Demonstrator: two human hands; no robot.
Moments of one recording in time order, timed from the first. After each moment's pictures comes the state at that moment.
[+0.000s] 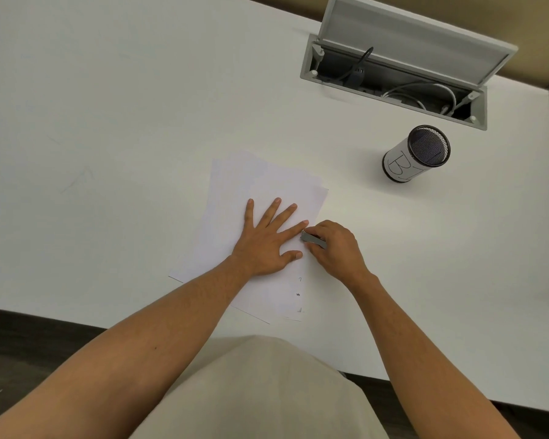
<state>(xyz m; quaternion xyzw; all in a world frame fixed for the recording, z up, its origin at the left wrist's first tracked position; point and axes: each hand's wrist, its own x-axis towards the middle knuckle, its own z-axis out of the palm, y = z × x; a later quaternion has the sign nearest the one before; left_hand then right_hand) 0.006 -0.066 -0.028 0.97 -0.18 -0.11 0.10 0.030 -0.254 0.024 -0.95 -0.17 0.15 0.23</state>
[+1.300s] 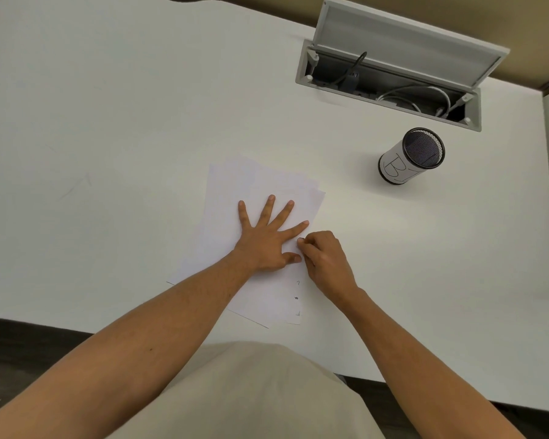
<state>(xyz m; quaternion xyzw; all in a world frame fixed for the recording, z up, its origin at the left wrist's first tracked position) 0.022 -0.073 -0.015 0.96 -0.16 -0.20 0.06 0.002 -0.247 0.019 -0.94 -0.27 0.00 0.19</state>
